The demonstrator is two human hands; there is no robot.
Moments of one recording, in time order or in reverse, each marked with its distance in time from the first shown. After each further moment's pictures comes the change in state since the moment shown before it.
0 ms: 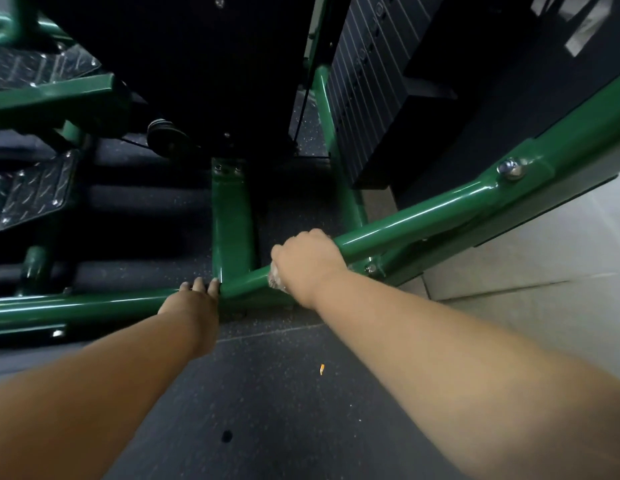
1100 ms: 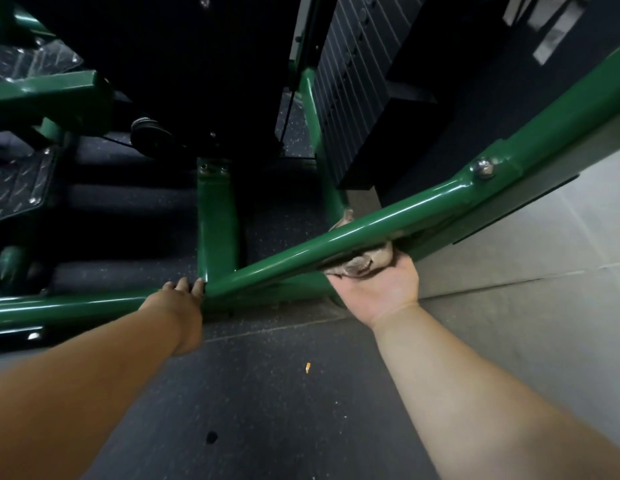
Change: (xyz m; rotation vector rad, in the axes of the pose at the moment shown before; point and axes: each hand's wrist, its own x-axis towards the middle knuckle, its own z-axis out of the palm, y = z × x) left_hand 0.011 -0.008 0.005 0.040 -0.022 0.033; right_hand -0.079 0.057 0.066 -2.874 -0.504 -0.476
